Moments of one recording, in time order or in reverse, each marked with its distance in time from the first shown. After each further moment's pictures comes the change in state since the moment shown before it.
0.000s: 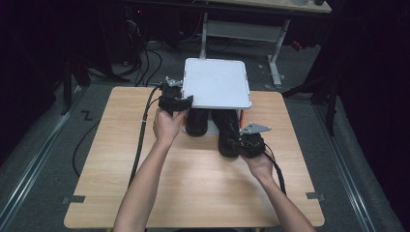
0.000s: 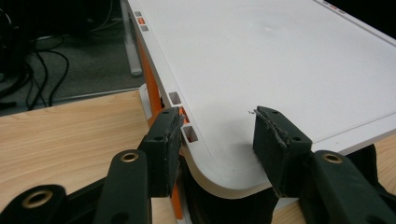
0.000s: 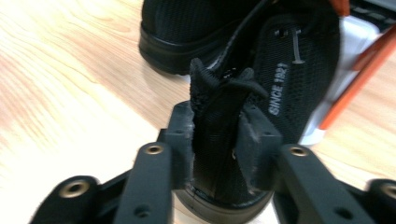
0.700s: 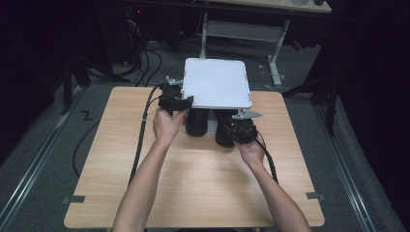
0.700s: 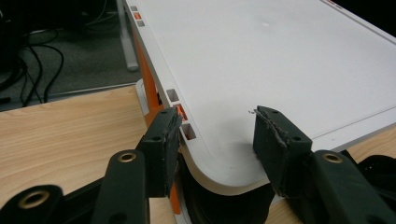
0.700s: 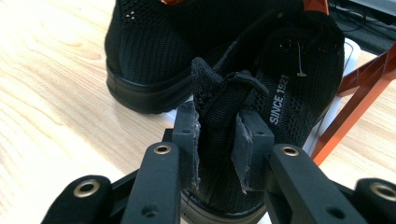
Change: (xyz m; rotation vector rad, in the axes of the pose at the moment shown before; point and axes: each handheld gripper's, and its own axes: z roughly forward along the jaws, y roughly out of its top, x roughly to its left) left arm 0.000 0.001 0.000 0.023 -0.003 -0.009; right arm -0.009 0.035 0.031 0.007 -0.070 0.028
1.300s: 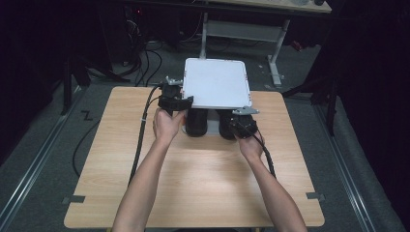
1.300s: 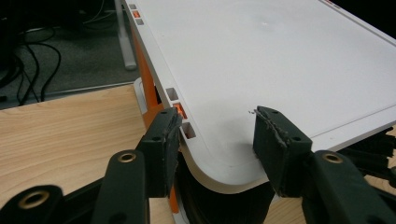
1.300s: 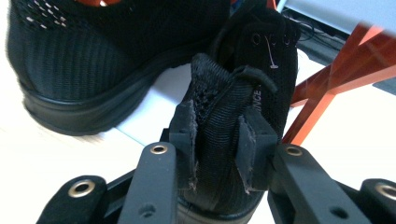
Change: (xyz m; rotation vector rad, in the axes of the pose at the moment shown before) left arm 0.001 0.001 0.000 0.012 -0.004 -0.014; right arm -0.016 0.002 0.024 -0.027 -0.158 -0.023
